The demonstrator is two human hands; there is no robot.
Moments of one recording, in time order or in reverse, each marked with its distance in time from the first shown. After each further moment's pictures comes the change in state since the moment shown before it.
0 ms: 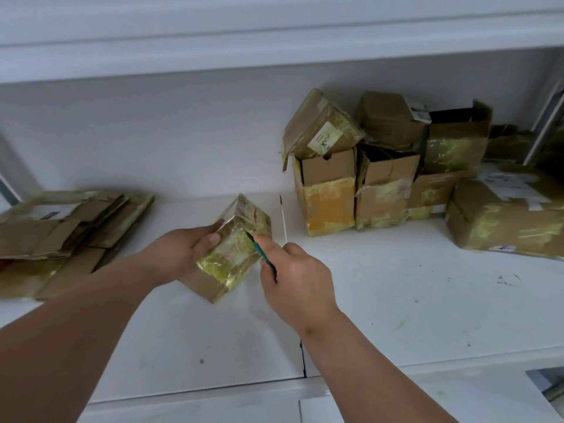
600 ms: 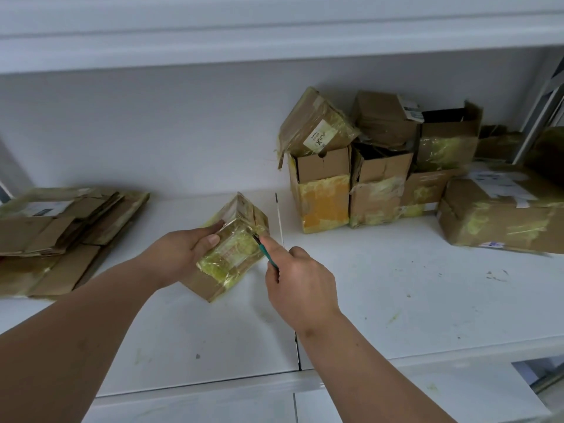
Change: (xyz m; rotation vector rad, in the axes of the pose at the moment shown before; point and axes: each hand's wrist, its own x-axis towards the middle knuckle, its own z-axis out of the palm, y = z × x) left_hand 0.001 -0.009 0.012 0.080 0.032 0.025; right_hand -0.011 0.001 -0.006 -0.053 -0.085 0.125
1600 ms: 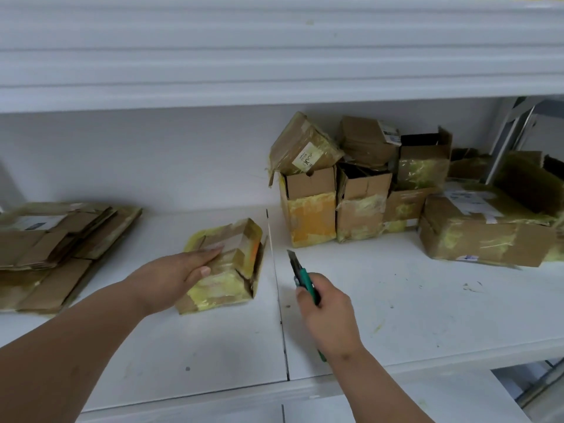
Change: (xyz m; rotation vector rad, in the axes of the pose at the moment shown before) left_hand -0.018 -0.004 0.001 0.209 -0.087 0.190; right_hand -0.034 0.047 -0.024 0.435 -0.129 0.390
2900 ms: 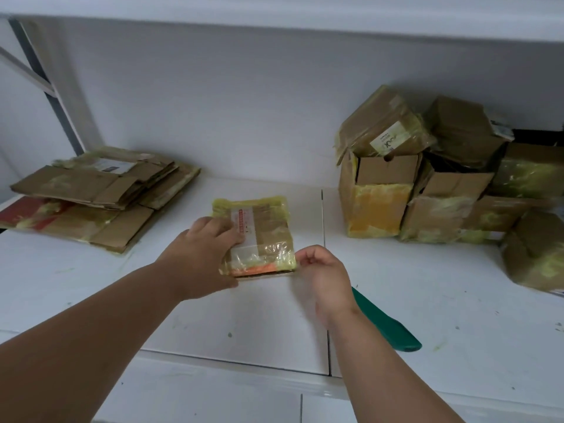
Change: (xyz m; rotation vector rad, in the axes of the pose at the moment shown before) left_hand -0.034 -0.013 0.014 0.259 0.116 -0.151; right_hand 0.039 -0.043 0.072 0.454 -0.232 0.316
